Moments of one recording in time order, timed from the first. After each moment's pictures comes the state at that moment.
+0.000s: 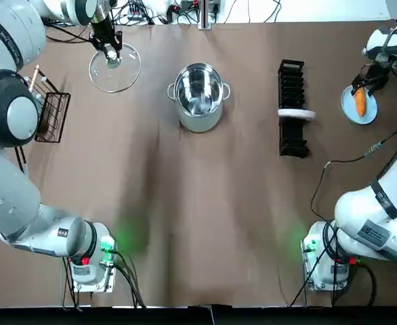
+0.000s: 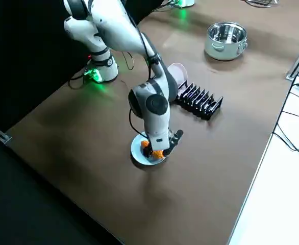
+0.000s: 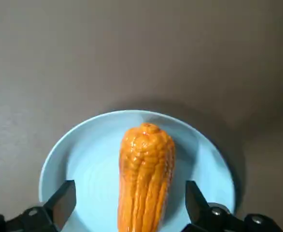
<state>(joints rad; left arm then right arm) -0.16 0.22 -0.04 -1.83 0.06 2.06 -0.29 -0.43 0.64 -0.06 -1.68 0.00 2.21 -0.47</state>
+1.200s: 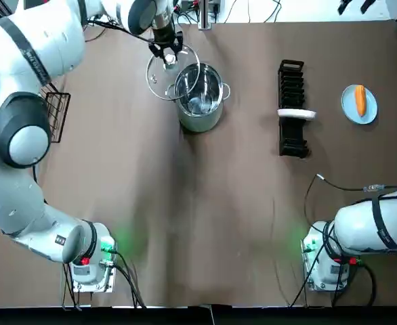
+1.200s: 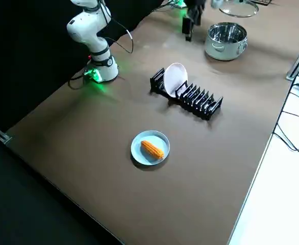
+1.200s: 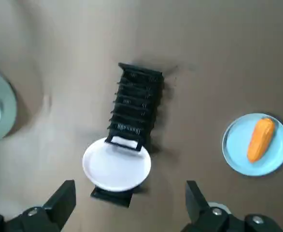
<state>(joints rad) -0.35 0.29 -0.30 -1.70 0.06 2.11 -0.77 -0.02 -0.01 -0.04 -1.59 0.10 1.59 -0.19</state>
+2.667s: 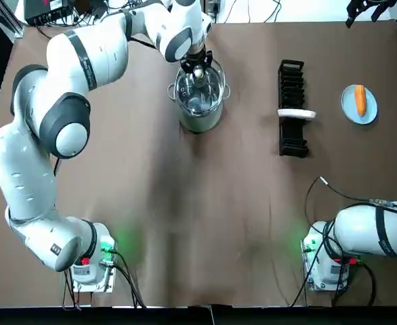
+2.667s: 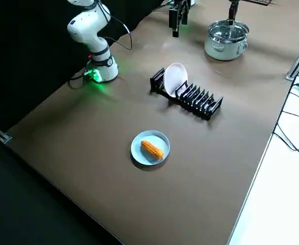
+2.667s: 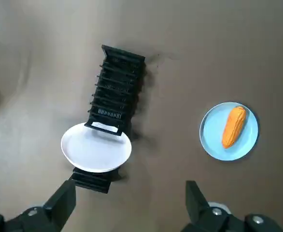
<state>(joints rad) -0.56 0.52 -0.23 -1.55 0.18 2.24 -0.99 0.03 -0.15 -0.05 -1.79 -0.03 1.68 -0.18</state>
